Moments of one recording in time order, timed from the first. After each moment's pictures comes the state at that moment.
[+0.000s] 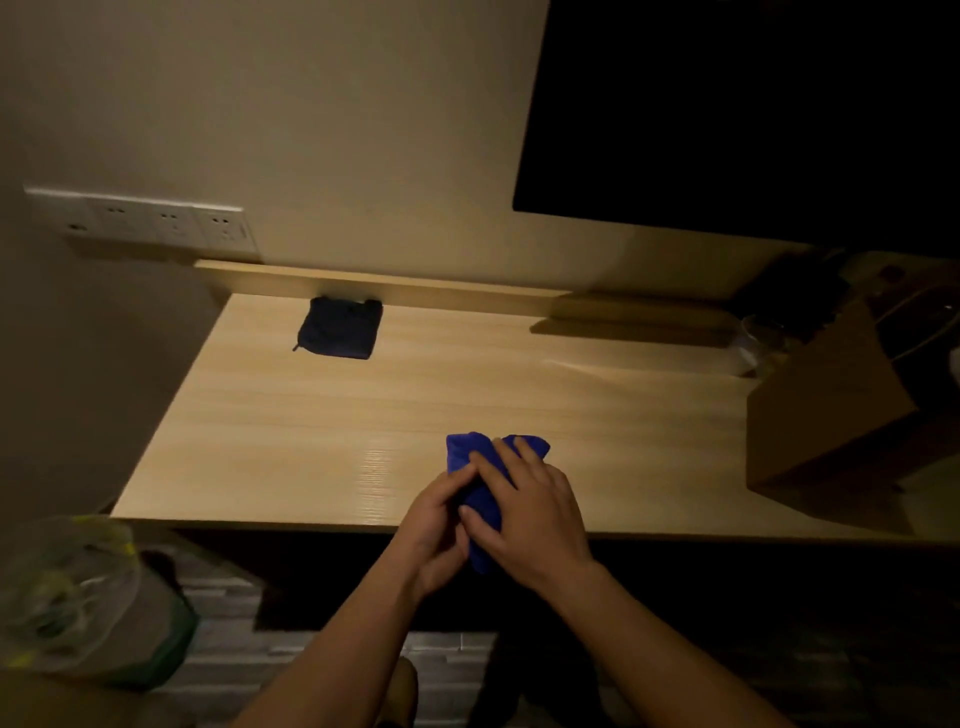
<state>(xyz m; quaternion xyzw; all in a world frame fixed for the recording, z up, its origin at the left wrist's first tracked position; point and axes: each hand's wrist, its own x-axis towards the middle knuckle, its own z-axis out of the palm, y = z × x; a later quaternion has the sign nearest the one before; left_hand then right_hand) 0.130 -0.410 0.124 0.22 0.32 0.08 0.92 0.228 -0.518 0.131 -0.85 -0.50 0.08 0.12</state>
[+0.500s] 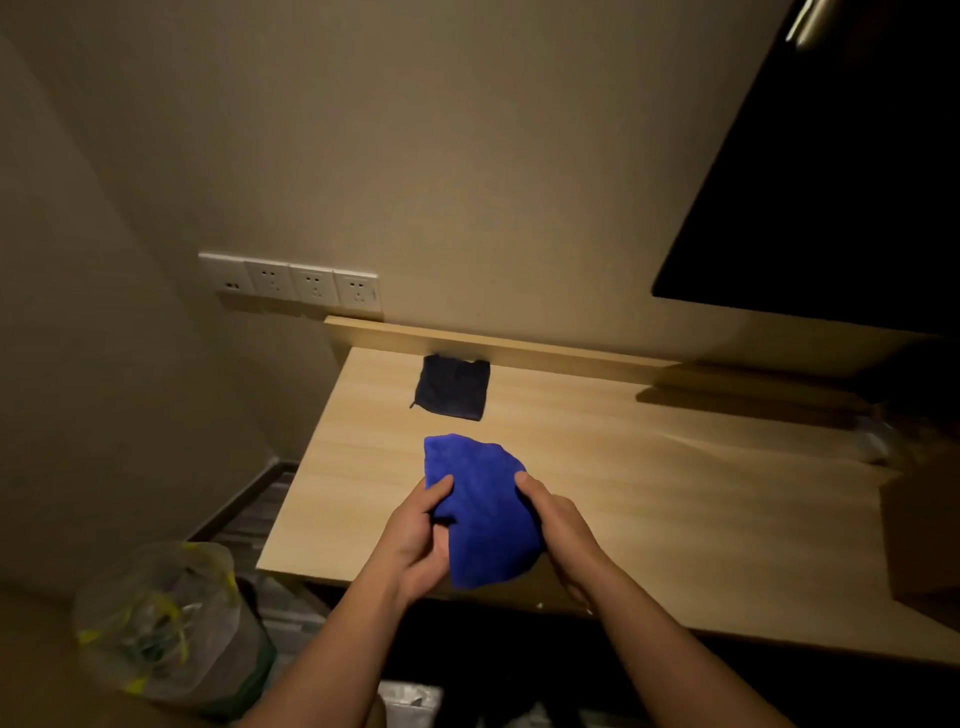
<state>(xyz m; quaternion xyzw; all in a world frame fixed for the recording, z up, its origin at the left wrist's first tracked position) 0.039 -0.237 0.156 0.17 0.35 0.17 0.90 0.181 -0.342 0.165 -0.74 -0.10 0.48 0.46</state>
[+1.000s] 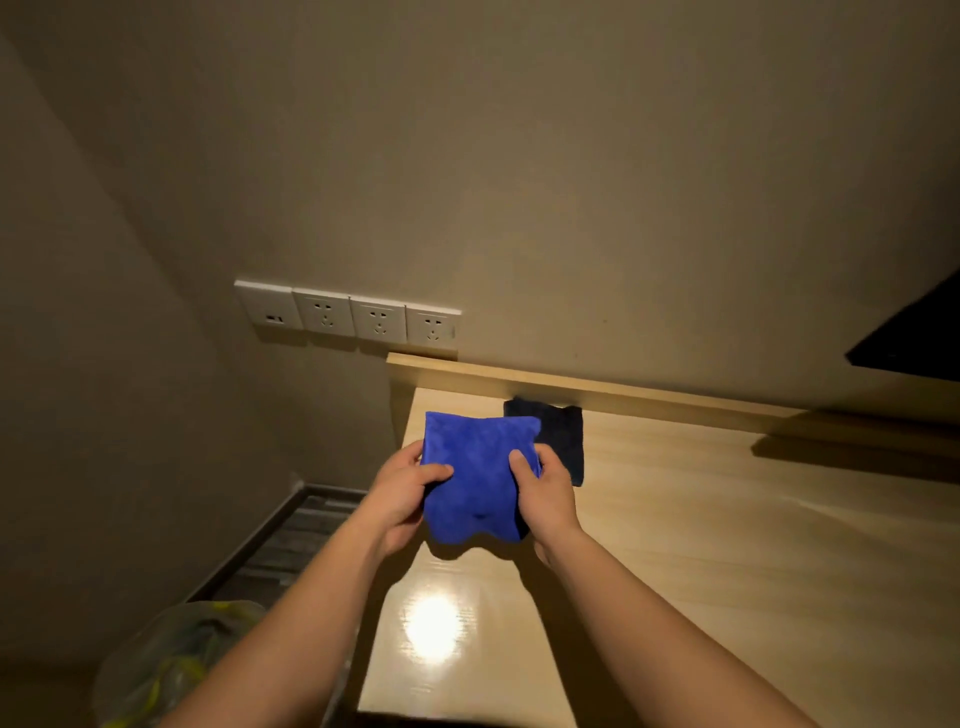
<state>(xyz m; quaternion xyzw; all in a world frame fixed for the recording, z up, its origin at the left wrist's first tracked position) 0.024 0.047 0.124 0.40 0.42 0.12 0.80 0.158 -0.076 0.118 -0.77 -0.10 0.32 0.54</state>
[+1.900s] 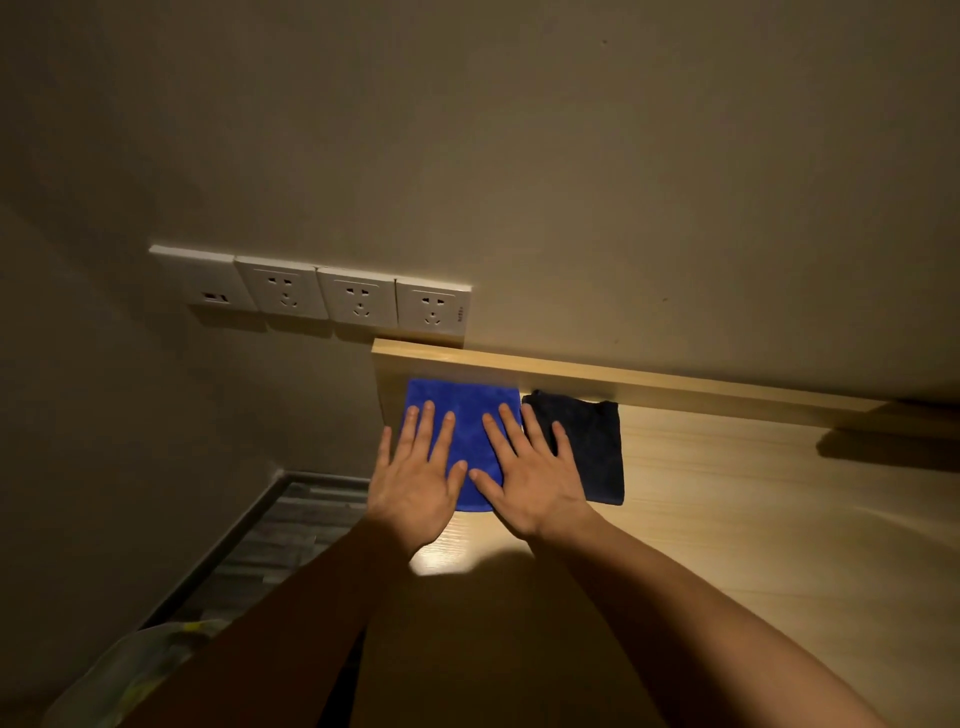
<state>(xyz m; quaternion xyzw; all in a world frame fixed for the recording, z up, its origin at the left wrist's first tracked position) 0.083 0.120 -0.017 0.93 0.33 -0.11 0.14 0.226 0.001 0.001 -0.85 -0.51 0.14 -0.07</state>
